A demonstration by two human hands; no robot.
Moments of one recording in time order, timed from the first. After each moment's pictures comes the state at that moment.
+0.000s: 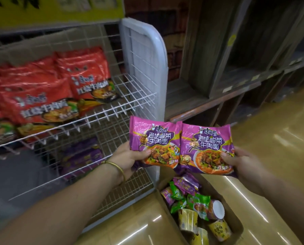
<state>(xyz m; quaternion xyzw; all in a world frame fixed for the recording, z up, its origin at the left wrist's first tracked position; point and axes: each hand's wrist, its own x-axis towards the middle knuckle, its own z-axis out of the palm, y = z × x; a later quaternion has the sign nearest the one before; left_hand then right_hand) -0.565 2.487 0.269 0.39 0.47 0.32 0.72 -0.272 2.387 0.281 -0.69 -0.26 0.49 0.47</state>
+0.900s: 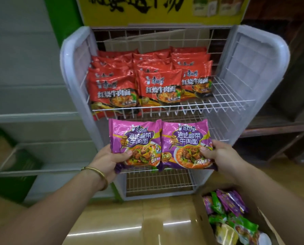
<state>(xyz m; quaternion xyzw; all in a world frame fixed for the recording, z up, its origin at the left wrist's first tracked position) -0.834 2.383 0.287 0.27 0.57 0.51 0.59 -0.530 2.445 0.290 -0.59 -0.46 0.59 0.32</state>
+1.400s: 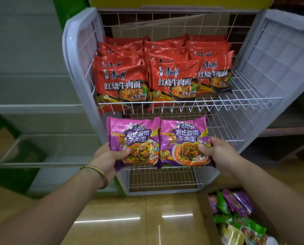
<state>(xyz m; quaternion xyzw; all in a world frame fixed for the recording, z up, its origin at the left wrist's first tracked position) -0.864 2.403 0.252 0.20 0.58 0.53 0.58 -0.568 2.480 0.257 -0.59 -0.48 0.58 0.29</state>
